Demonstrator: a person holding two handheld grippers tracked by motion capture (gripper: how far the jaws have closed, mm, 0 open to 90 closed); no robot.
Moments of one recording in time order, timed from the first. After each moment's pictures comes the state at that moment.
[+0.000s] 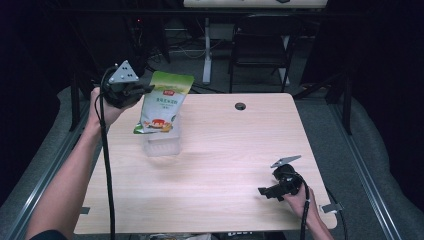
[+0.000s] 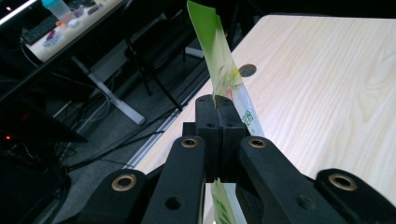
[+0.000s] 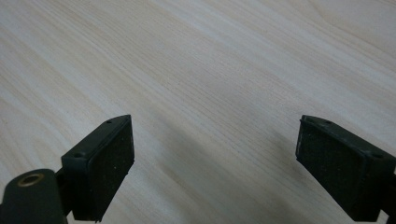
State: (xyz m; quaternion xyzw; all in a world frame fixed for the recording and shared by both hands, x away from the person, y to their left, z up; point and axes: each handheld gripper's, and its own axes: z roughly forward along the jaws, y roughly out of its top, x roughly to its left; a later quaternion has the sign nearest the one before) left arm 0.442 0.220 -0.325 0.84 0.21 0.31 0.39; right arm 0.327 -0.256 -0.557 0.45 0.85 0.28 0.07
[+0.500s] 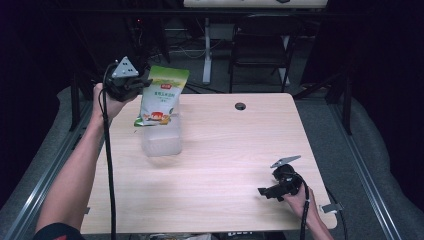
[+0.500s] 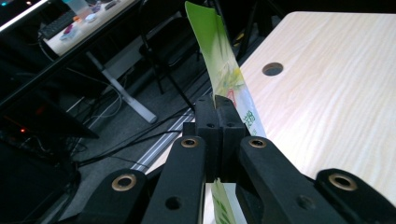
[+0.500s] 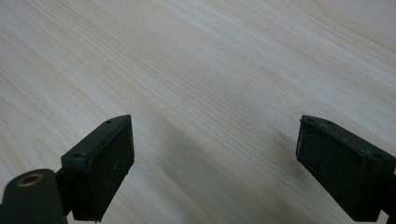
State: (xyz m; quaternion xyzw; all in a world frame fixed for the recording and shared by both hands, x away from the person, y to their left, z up) left arm 0.478 0.231 -0.341 0.83 0.23 0.33 0.39; right arm 0.327 -0.256 -0.559 0.45 0.85 0.28 0.06
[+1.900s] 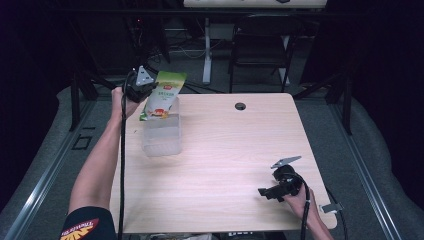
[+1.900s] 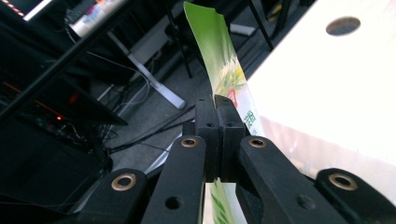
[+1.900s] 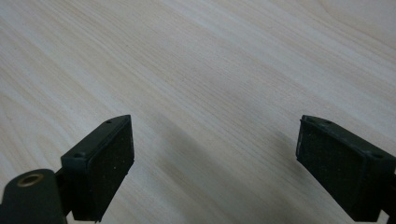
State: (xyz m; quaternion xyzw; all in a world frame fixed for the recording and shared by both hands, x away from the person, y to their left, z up) left arm 0.544 0.223 -0.419 0.83 0.23 0.38 0.33; right arm 0.325 -0.256 -0.559 0.44 0.85 0.28 0.06
